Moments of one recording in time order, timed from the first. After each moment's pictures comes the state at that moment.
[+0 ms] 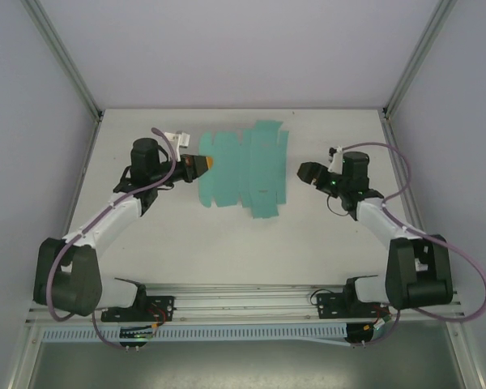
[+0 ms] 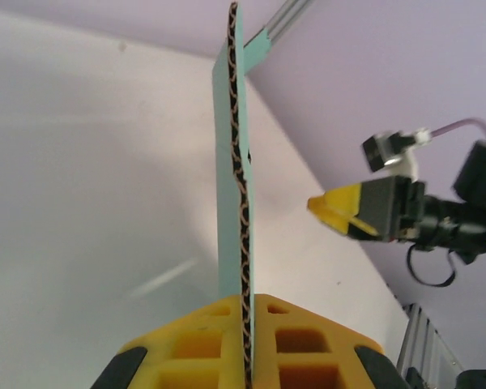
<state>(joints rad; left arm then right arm) -0.26 1.34 0.85 0.17 0.77 -0.51 0.11 1.31 0.67 0.07 -0.53 0.56</state>
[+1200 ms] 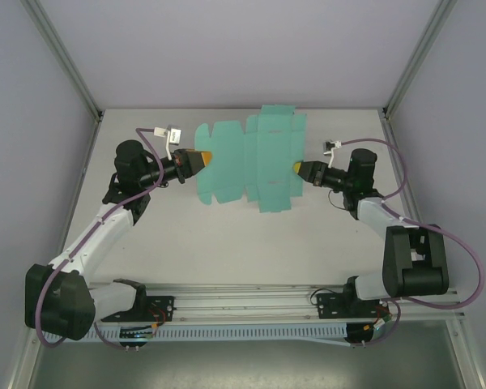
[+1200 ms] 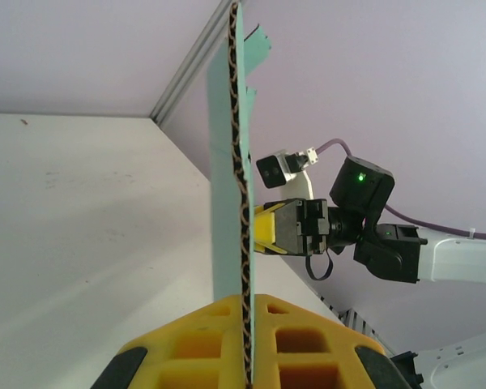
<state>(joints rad) -0.26 1.20 0.83 0.29 0.88 -0.61 0.07 1.40 0.66 0.42 -0.97 0.59</state>
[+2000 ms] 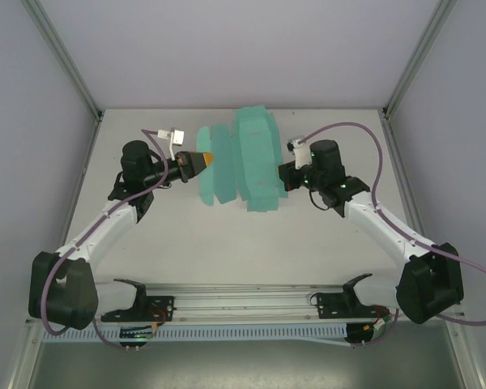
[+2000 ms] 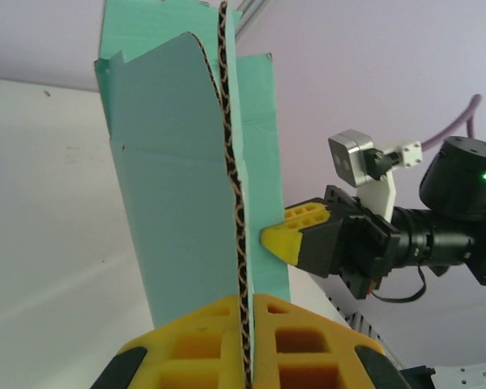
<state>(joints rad) -0.25 1.28 0.80 0.32 0.86 -0.64 0.48 1.27 0.94 -0.23 -0.25 0.12</state>
